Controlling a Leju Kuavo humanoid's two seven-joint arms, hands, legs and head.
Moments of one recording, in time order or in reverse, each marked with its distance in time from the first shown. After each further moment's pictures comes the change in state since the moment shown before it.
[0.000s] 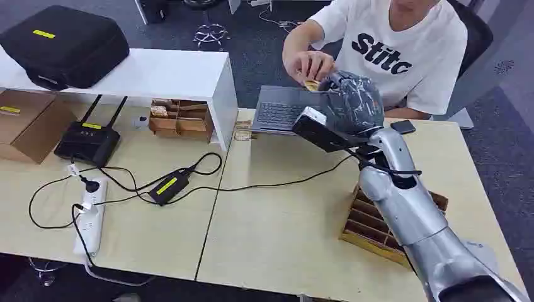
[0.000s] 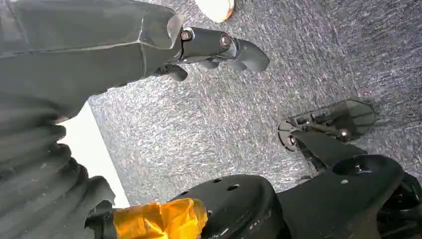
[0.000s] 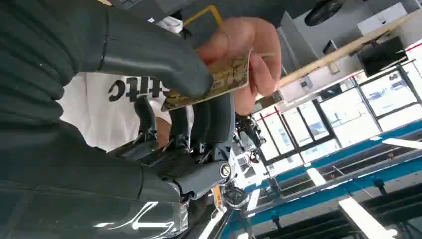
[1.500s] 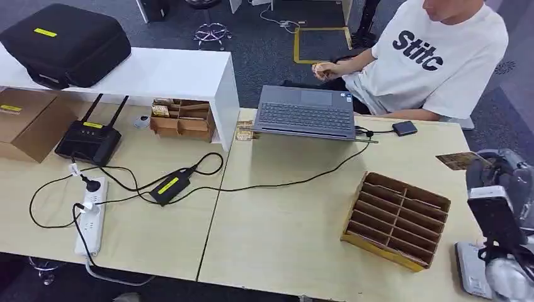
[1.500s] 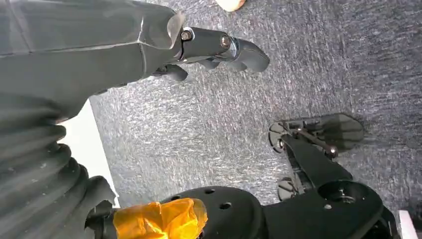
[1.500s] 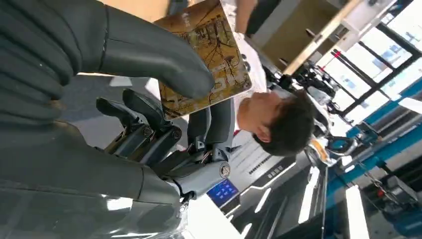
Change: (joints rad) left arm 0.017 -0.008 0.088 0.001 0.087 0.051 -0.015; right arm 0.699 -0.231 -0.734 -0.462 -0.342 0.043 -0.272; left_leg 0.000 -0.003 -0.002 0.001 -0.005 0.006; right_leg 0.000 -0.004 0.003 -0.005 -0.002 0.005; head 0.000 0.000
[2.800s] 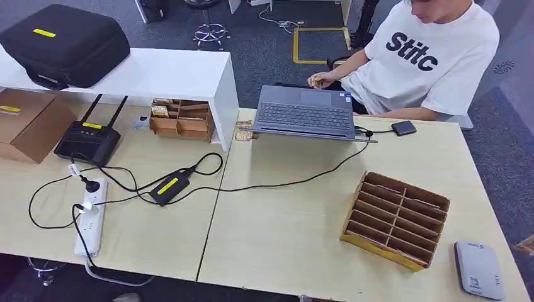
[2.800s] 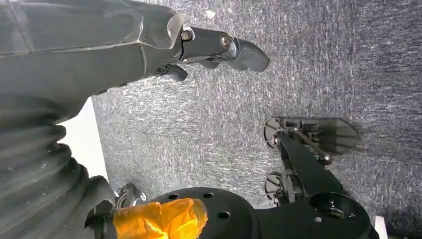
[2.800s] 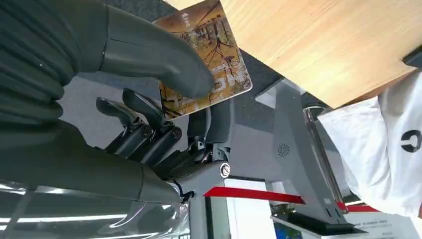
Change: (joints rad) left arm 0.018 -0.010 0.105 0.000 0.044 0.014 -0.009; right arm 0.345 -0.215 -0.429 -0.005 0.097 0.454 0.104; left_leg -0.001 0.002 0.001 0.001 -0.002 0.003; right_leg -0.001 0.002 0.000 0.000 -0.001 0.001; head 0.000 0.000
